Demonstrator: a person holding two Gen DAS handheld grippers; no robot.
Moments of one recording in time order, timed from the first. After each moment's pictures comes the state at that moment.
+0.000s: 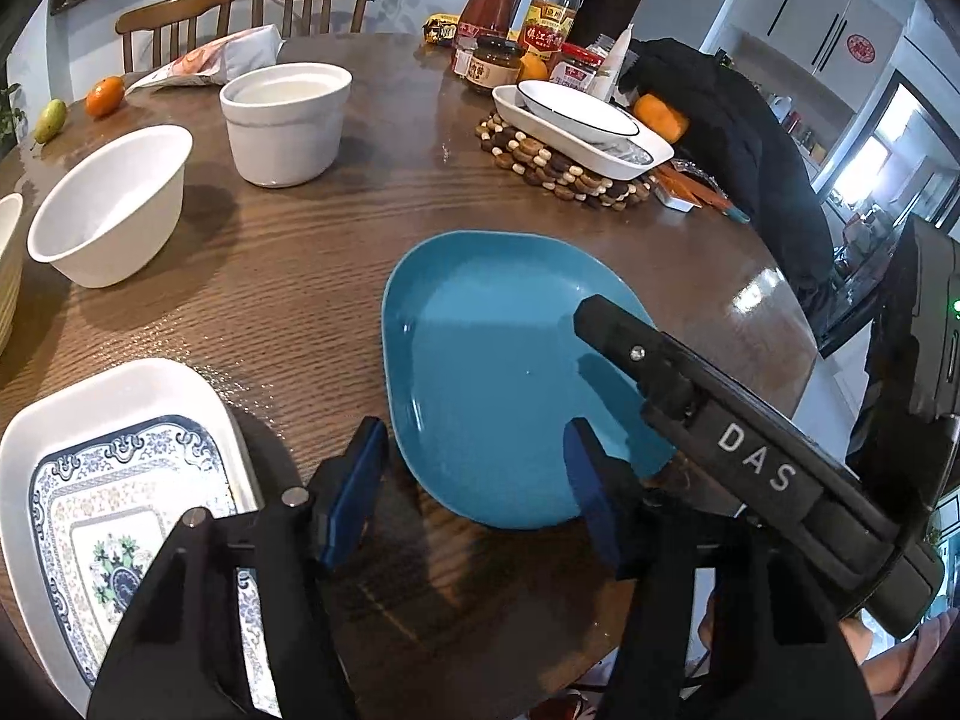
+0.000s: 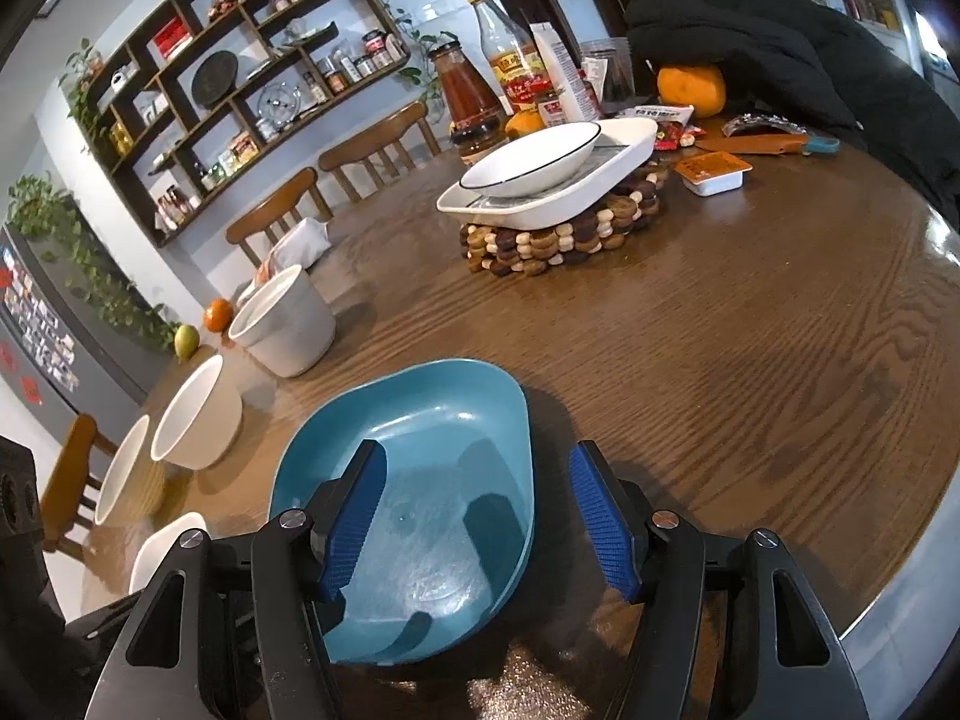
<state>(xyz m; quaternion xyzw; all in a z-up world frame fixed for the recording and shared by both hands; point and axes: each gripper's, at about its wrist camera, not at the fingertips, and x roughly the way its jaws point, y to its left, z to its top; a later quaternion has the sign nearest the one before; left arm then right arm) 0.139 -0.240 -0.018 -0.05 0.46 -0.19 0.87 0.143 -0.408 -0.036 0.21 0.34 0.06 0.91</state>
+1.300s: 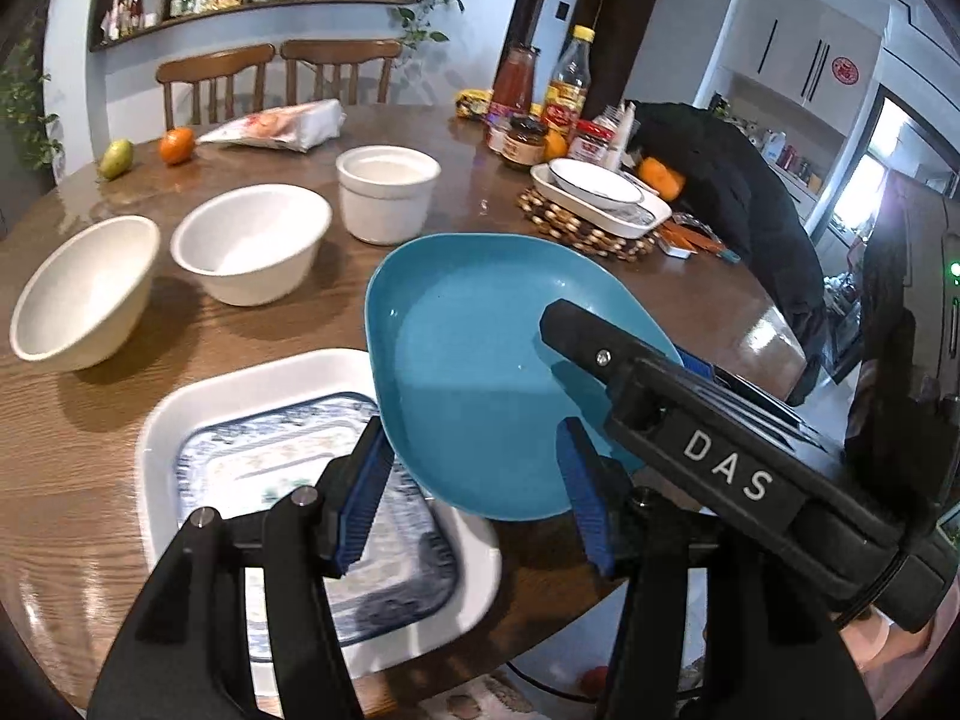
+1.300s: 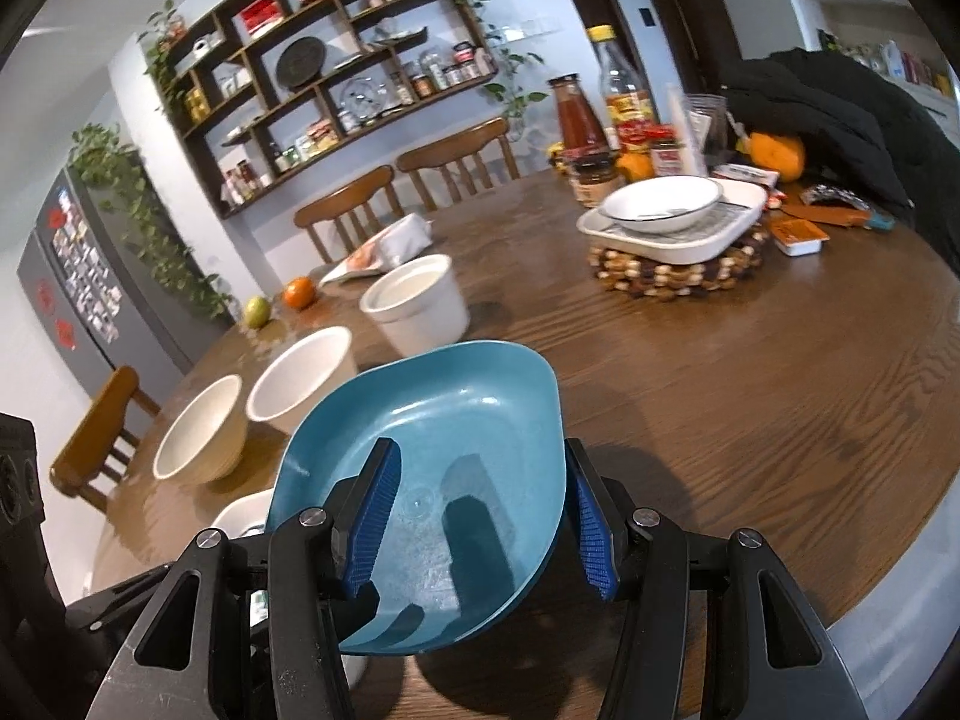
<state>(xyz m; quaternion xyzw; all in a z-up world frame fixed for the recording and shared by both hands) 0.082 -0.175 0.018 -0.04 0.38 -0.16 0.91 0.107 -0.335 0.003 0.16 0.30 0.12 0.93</state>
